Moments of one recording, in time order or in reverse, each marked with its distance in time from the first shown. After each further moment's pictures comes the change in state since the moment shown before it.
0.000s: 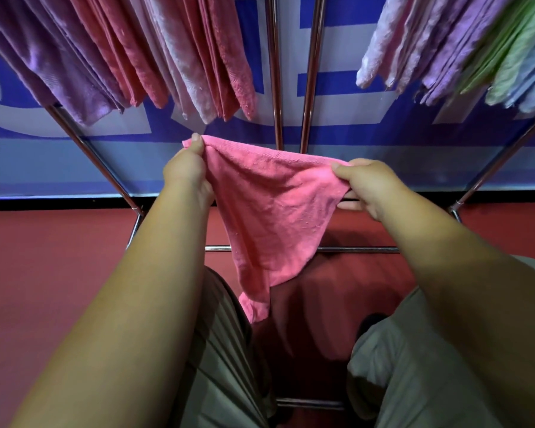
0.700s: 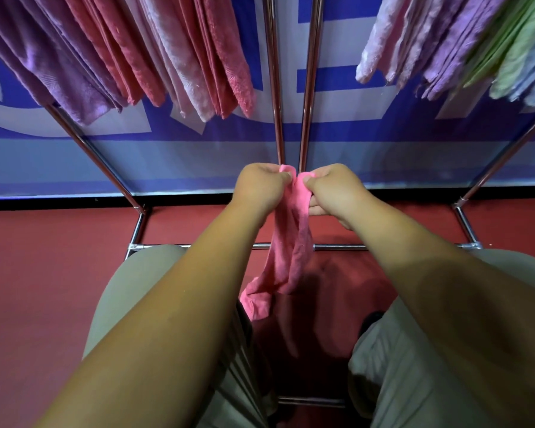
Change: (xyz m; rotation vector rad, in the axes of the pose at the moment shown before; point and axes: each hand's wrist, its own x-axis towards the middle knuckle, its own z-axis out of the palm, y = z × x) left_hand -0.052 -0.078 0.042 0.729 -0.396 0.187; right_hand -0.020 0.006 0.048 -0.133 -0.103 -0.076
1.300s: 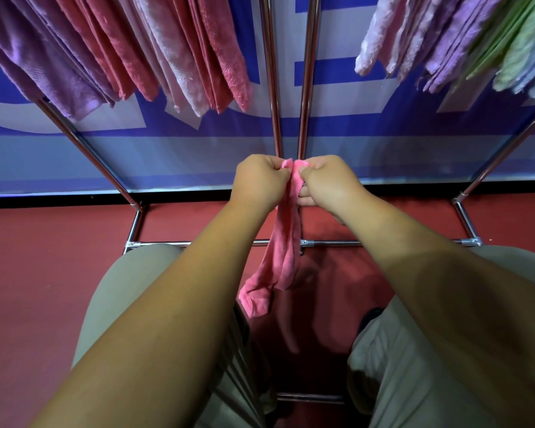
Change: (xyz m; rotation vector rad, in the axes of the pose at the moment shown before) left_hand 0.009 0.000 0.002 0.376 0.083 0.267; right_hand 0.003 -0.009 0.010 0.090 -0.013 0.019
